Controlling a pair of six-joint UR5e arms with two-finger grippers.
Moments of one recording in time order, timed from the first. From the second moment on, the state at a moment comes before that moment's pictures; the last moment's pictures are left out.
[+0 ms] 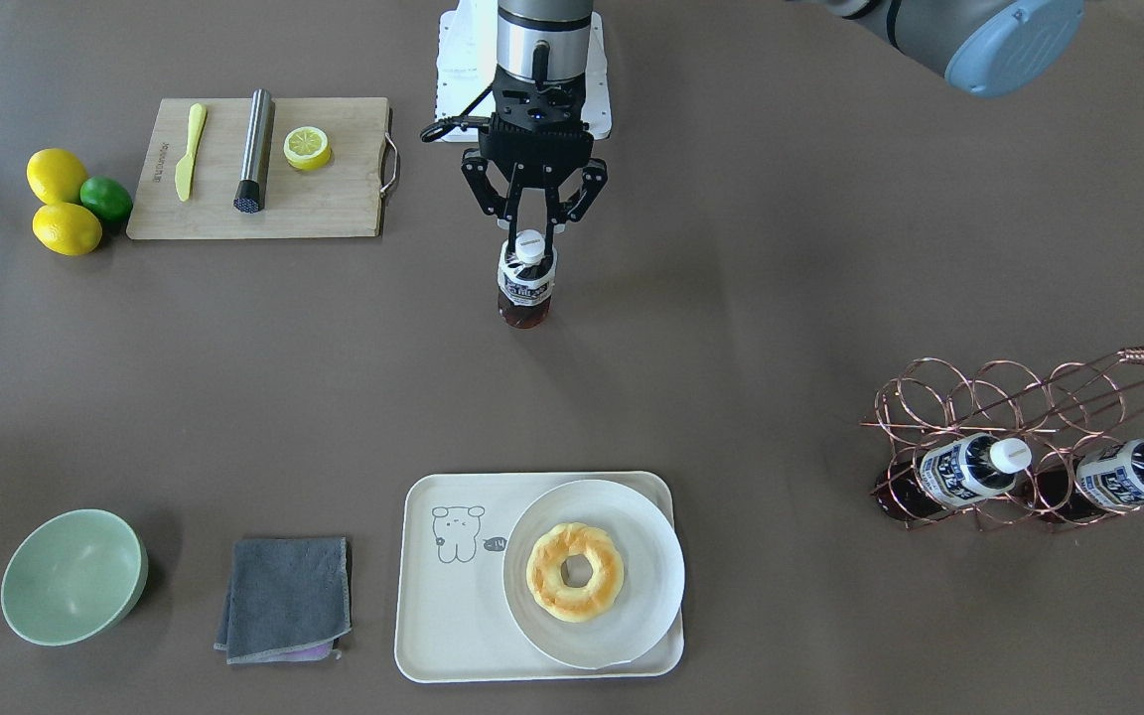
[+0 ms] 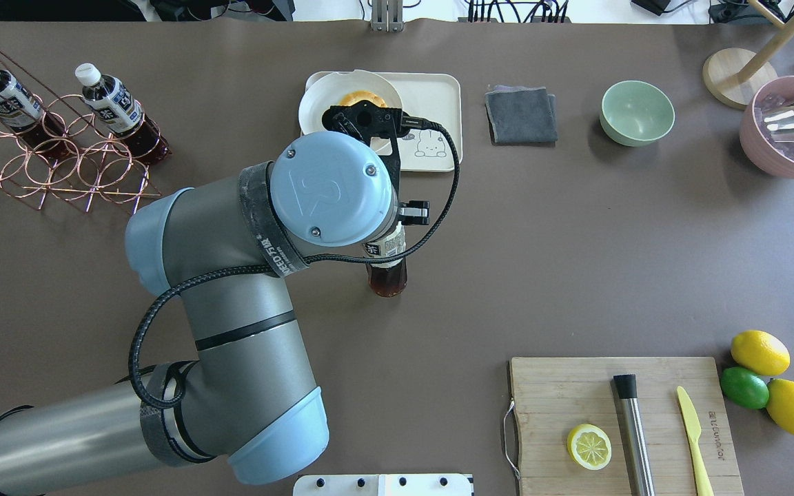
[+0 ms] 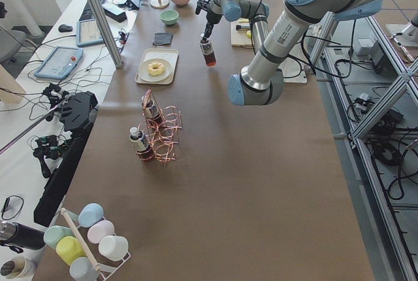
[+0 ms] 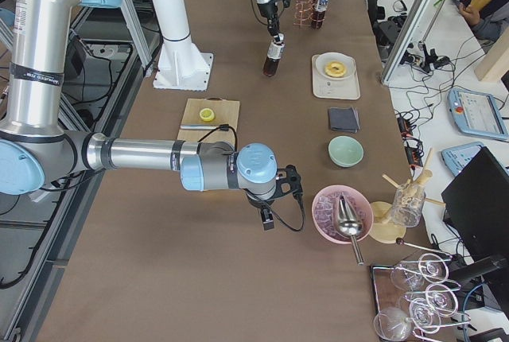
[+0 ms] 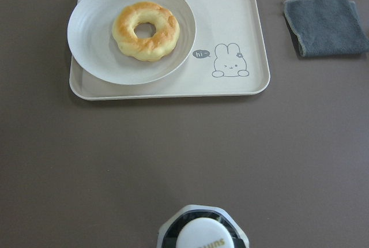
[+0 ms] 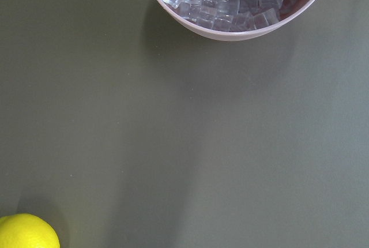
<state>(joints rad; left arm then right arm) -0.46 -2.44 -1.83 -1.39 -1.55 -1.20 1.58 -1.78 1.77 -1.46 2.45 -0.21</state>
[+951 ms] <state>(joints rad) -0.45 -2.40 -1.84 -1.41 -1.55 -1.21 1.58 -1.78 1.77 -1.44 2.45 -0.21</state>
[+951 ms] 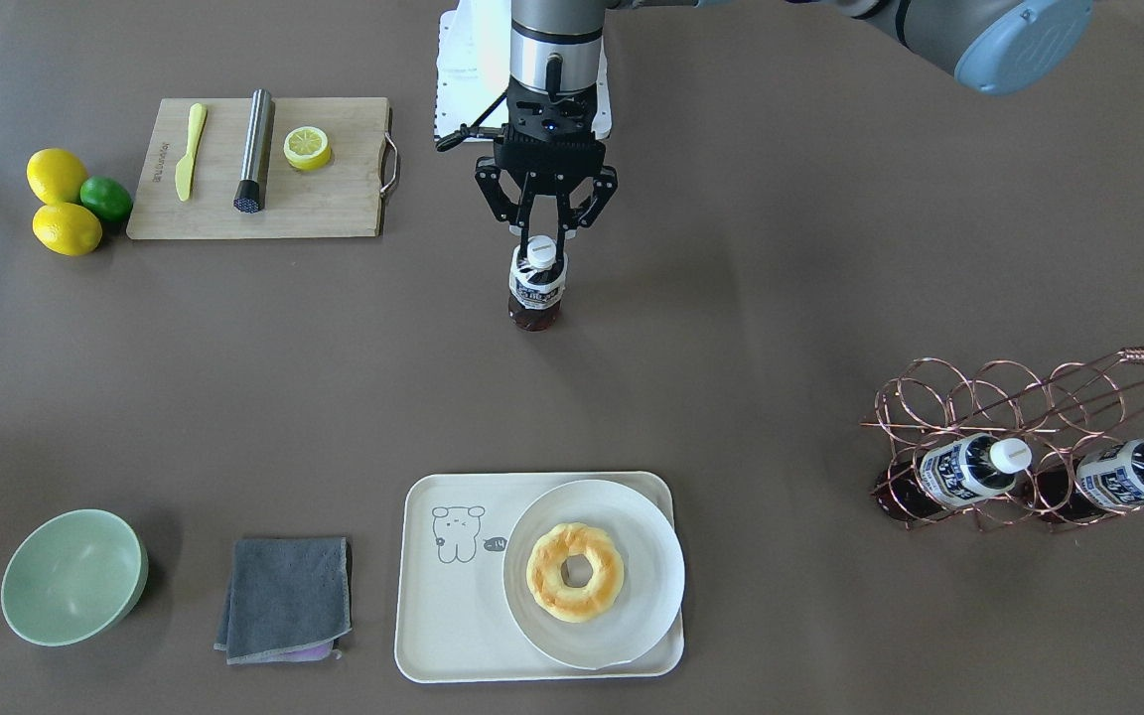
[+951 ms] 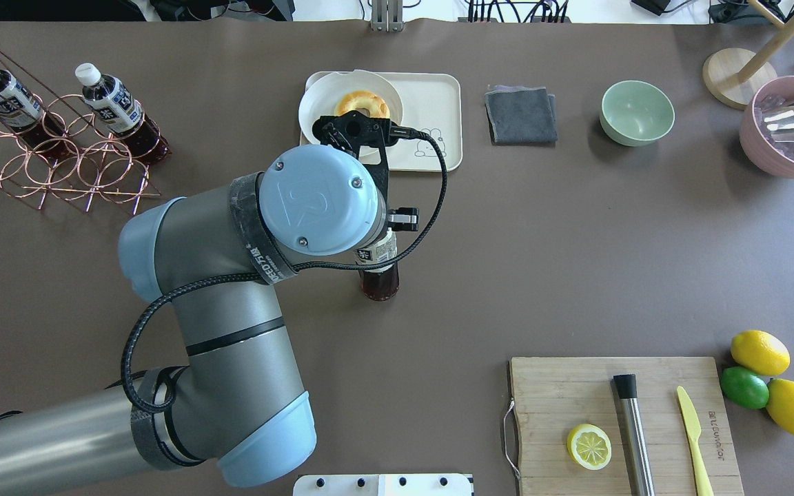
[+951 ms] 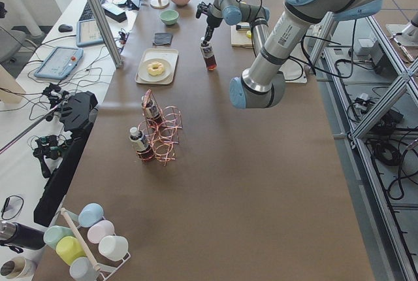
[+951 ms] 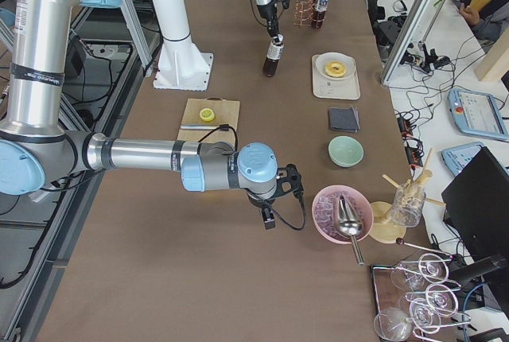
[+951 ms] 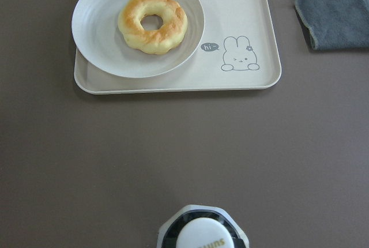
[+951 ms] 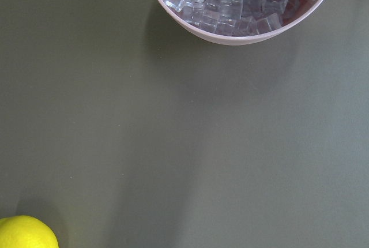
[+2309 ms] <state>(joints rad) -0.63 -2.27 -1.99 -1.41 -1.78 -1.21 1.32 -1.64 2.04 -1.43 2.46 0.47</state>
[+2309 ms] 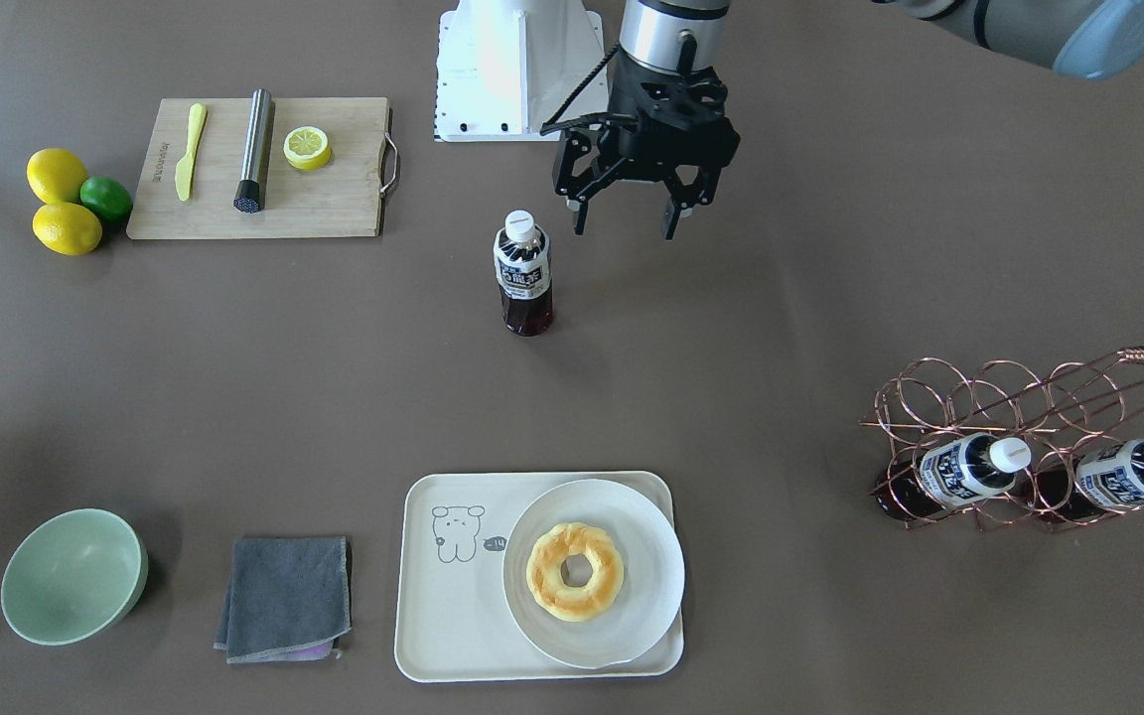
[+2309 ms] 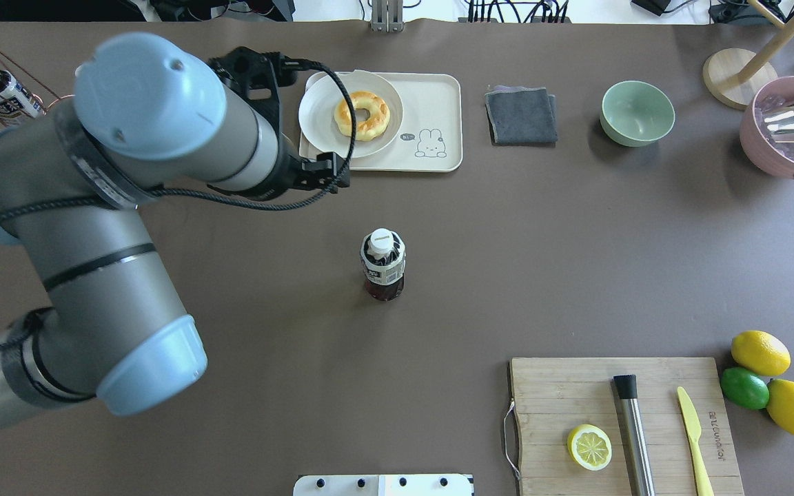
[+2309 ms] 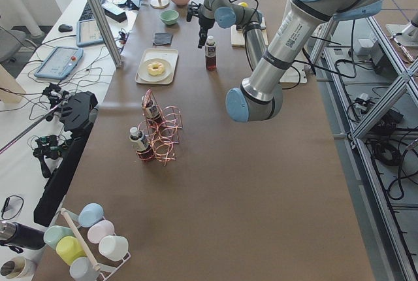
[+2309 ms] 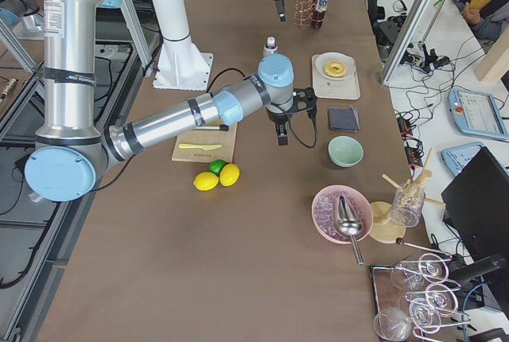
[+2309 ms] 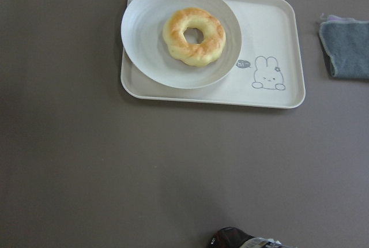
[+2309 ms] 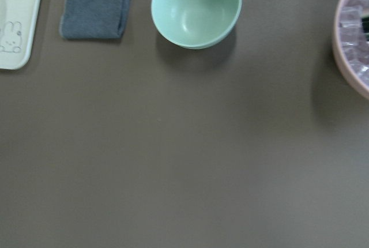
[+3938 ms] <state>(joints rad) -1.16 -1.78 -2.06 -1.42 -2.12 -0.45 0.51 -0.82 1.95 -1.73 1.83 1.38</state>
